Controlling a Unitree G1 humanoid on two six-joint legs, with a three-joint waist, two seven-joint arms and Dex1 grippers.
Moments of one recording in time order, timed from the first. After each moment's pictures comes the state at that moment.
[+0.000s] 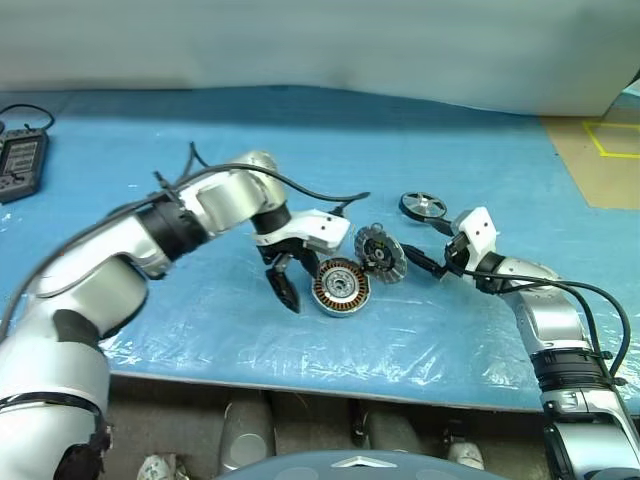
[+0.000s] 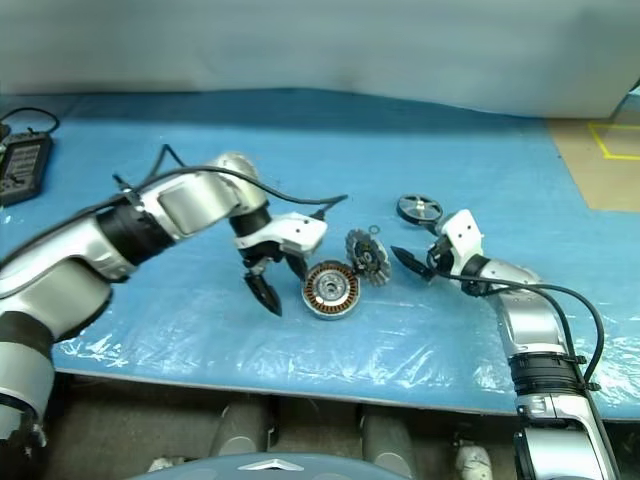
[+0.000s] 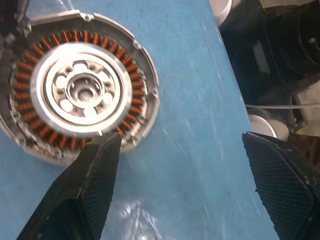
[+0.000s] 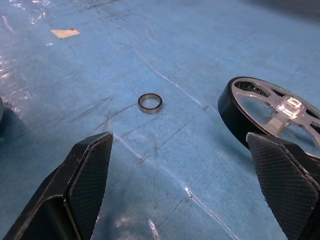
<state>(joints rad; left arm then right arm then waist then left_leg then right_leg) -1.26 0.68 -0.98 0.16 -0.31 0.56 -1.61 -0.31 -0.56 -0.06 0.25 0.22 0.12 0.82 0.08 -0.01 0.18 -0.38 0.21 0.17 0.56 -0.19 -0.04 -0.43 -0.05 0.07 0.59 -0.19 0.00</state>
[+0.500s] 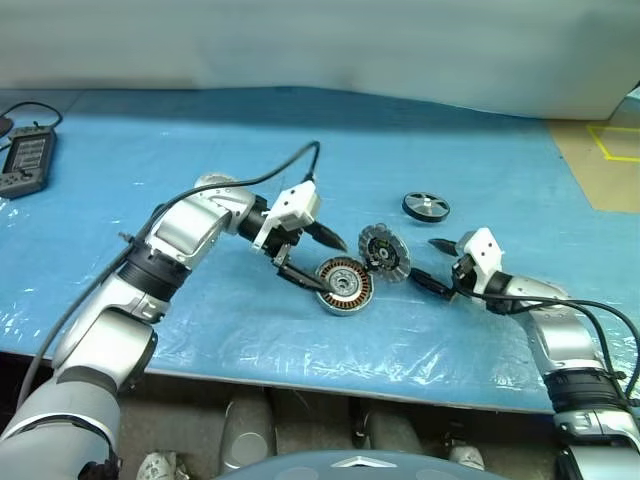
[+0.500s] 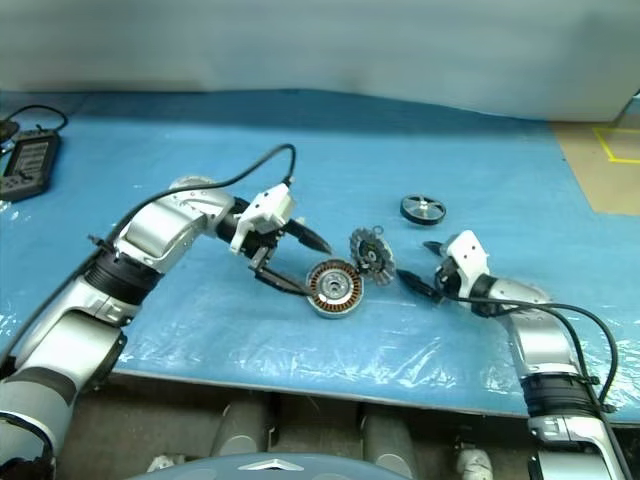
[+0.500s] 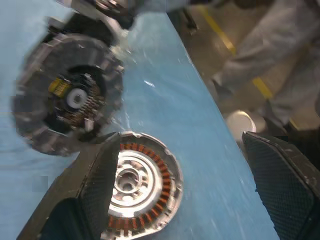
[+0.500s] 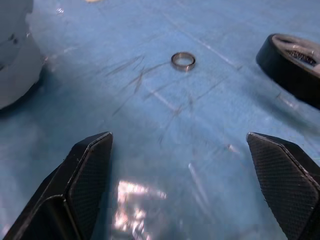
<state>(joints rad) -0.84 0.53 -0.41 0.18 -0.43 0.35 -1.42 -0.18 -0.63 -0.07 0.17 0.23 0.11 0.89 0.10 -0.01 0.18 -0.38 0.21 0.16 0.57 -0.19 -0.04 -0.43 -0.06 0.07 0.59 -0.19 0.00</state>
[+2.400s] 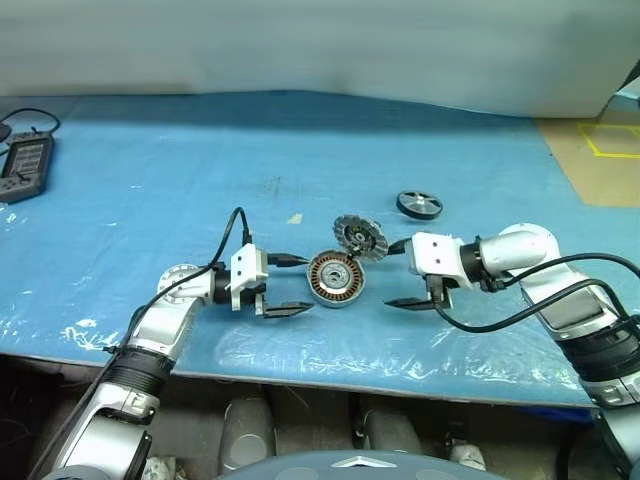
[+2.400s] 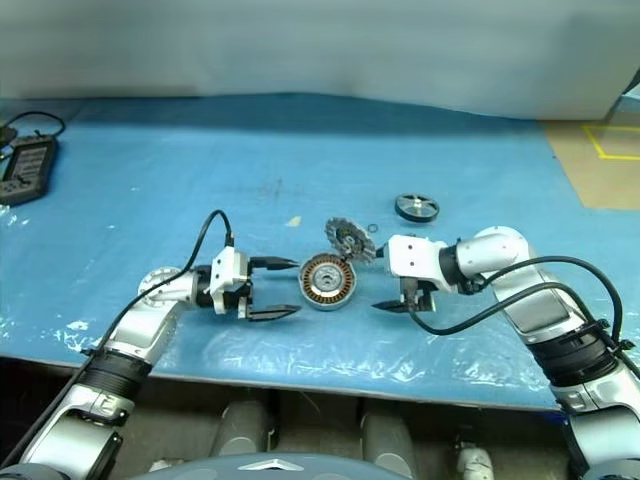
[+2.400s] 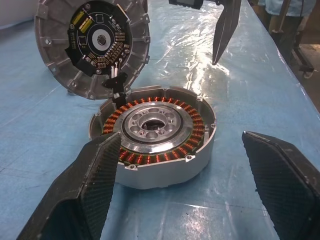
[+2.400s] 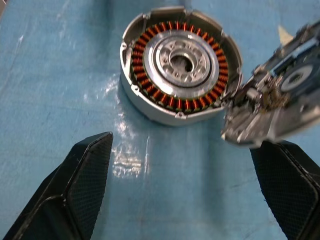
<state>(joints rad) -0.34 0.44 -0.19 0.22 -0.30 -0.16 -1.22 -0.41 -0.86 0.26 -0.17 0.06 0.24 1.24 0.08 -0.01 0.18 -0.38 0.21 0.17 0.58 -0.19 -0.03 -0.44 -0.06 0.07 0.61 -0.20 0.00</state>
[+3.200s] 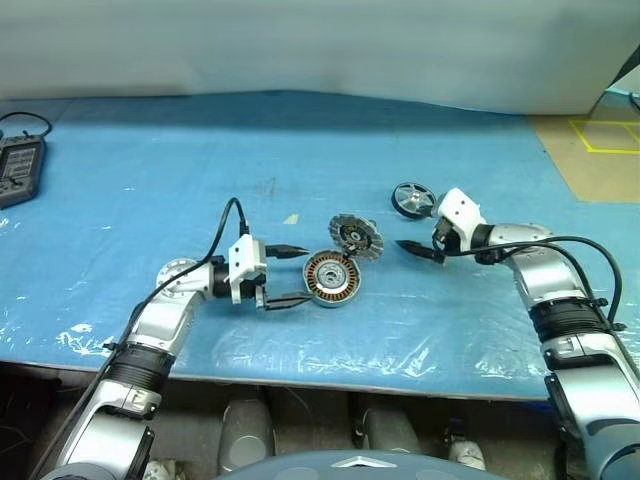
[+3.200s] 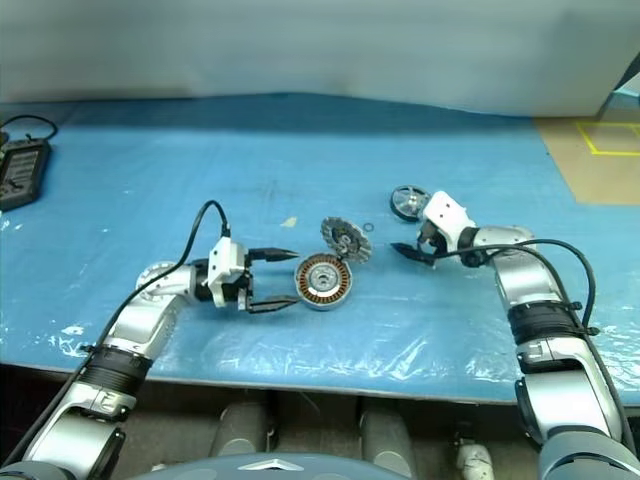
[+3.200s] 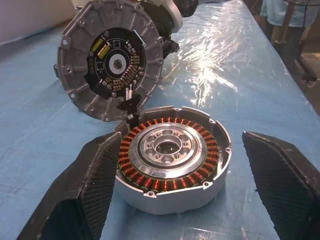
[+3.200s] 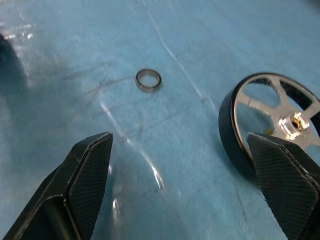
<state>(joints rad) -0.35 0.43 -0.16 0.19 -0.31 -0.12 -1.21 -0.59 -0.63 0.09 0.51 0.06 0.04 0.95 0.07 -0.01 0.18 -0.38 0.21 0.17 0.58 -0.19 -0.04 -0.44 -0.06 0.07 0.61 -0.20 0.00</state>
